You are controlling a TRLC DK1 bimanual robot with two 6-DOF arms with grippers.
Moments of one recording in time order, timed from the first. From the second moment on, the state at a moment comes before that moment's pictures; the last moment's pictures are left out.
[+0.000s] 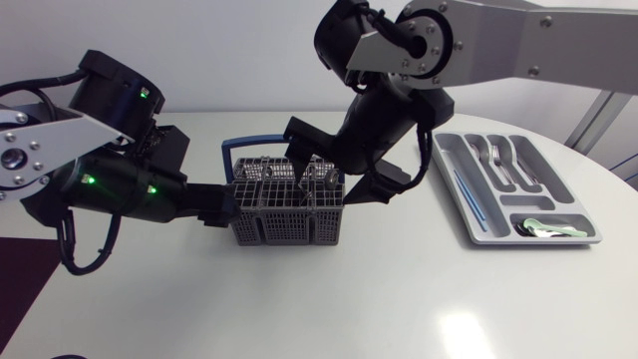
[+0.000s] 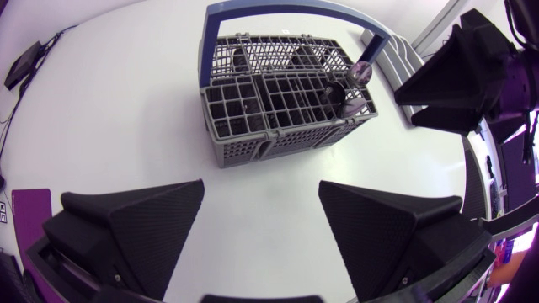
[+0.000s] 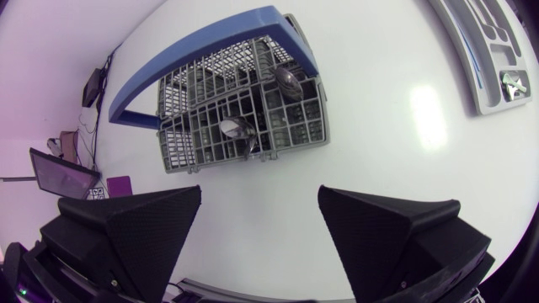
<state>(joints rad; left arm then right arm) -0.43 1.25 0.96 -0.69 0.07 -0.24 0.69 1.75 1.54 -0.91 -0.09 0.97</state>
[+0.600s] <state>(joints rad) -0.43 1.21 0.94 -0.66 0.09 -0.23 0.74 1.80 1.55 -0.82 0.02 1.03</state>
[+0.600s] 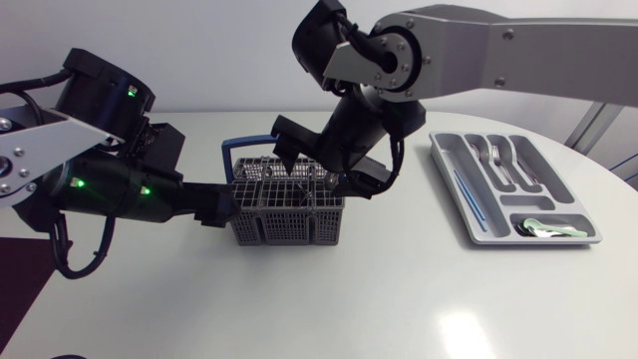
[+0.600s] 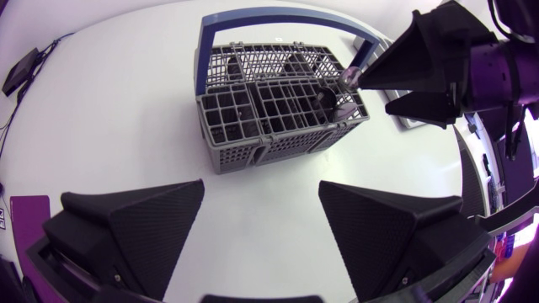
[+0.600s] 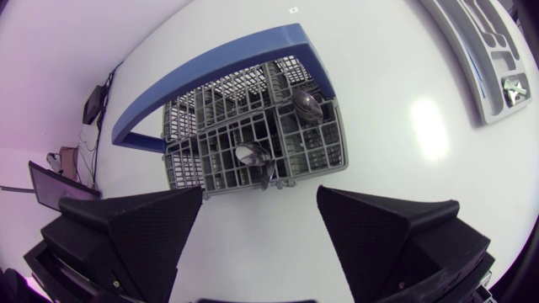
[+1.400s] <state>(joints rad) -0.43 1.20 0.89 -0.64 0.09 -0.23 0.75 1.89 1.57 -0.75 0.02 1.11</state>
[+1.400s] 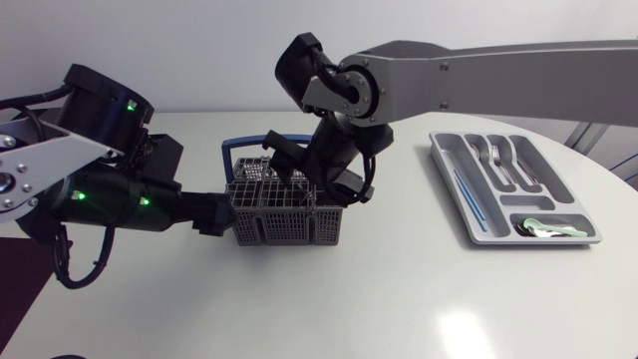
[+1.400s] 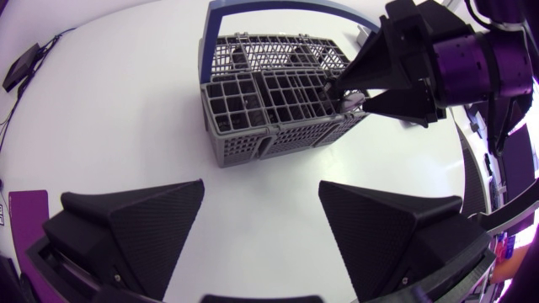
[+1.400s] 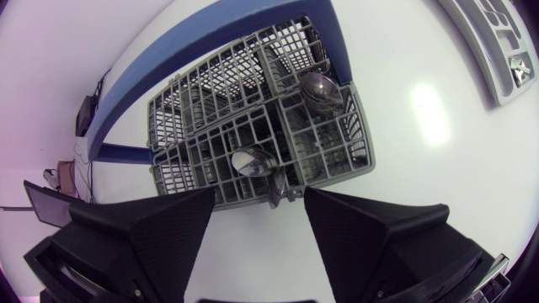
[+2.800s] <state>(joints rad) -0.43 1.20 0.87 -0.62 0.09 -0.22 0.77 1.97 1.64 -0.84 0.15 1.13</state>
